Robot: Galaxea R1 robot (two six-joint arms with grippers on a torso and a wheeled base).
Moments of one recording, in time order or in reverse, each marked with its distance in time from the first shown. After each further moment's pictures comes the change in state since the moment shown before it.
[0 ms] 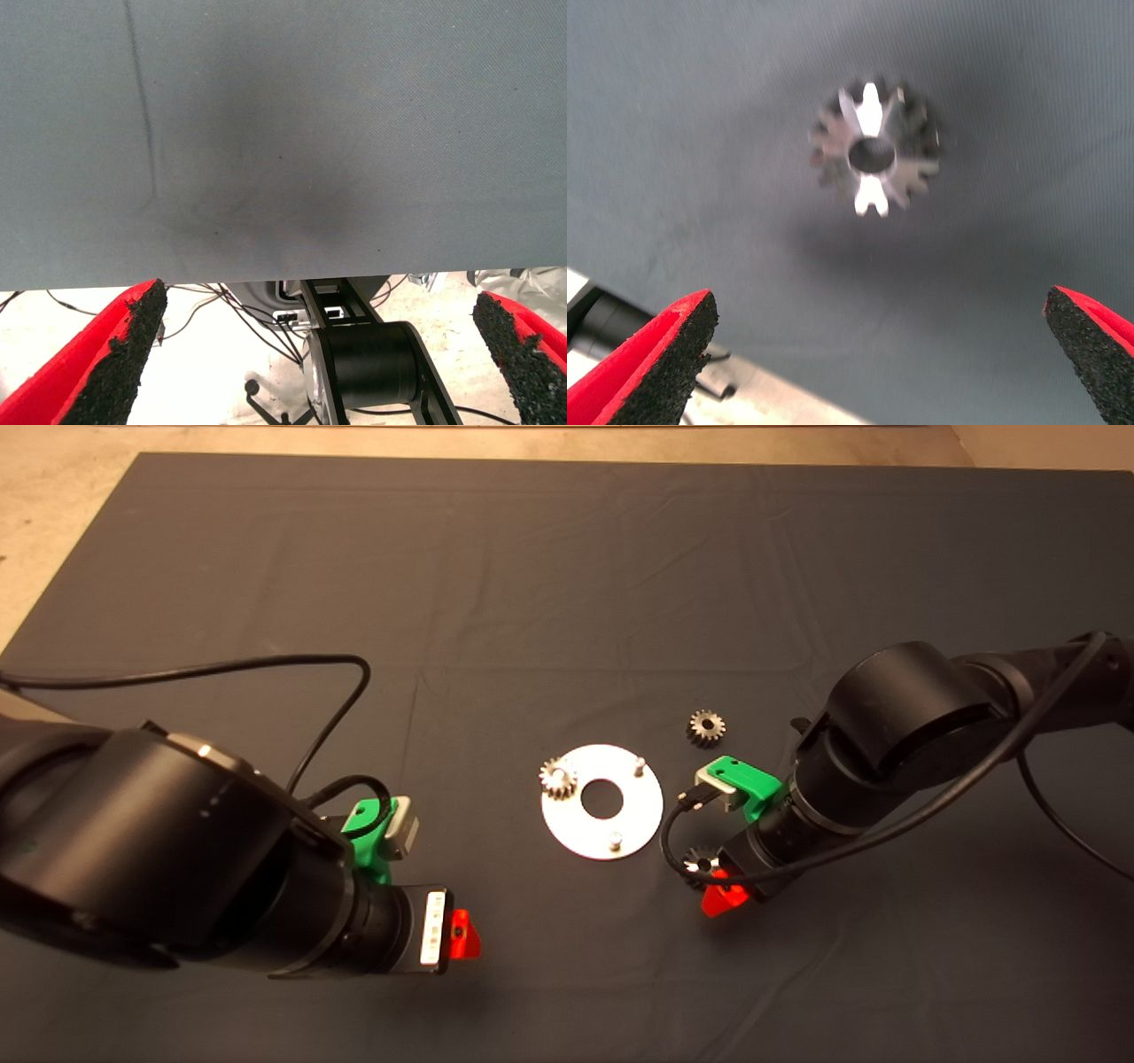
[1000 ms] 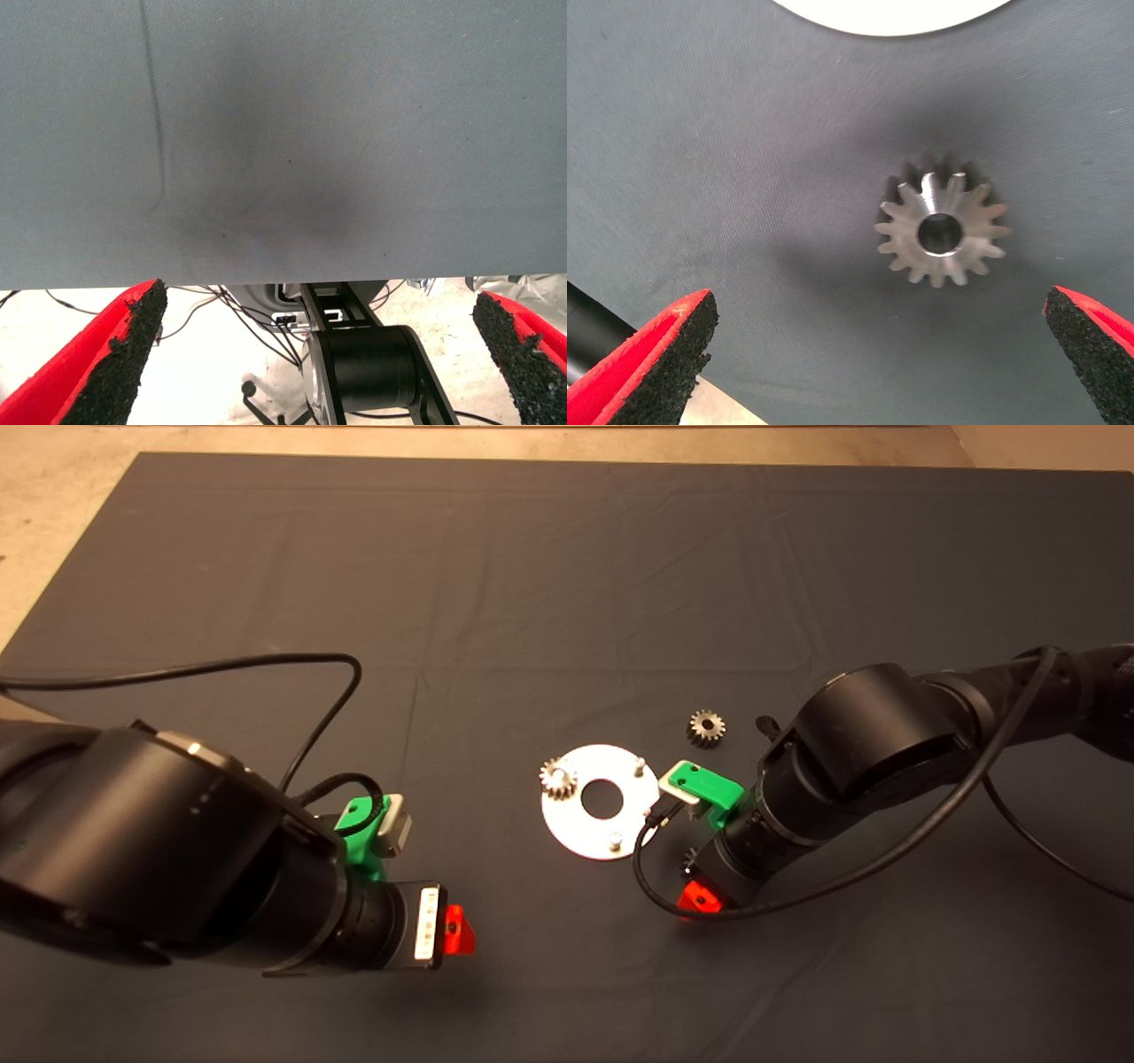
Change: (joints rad) left arm 0.000 -0.017 0.000 0.002 0.000 0.000; right arm -0.041 0.055 -0.010 -0.084 0.000 -0.141
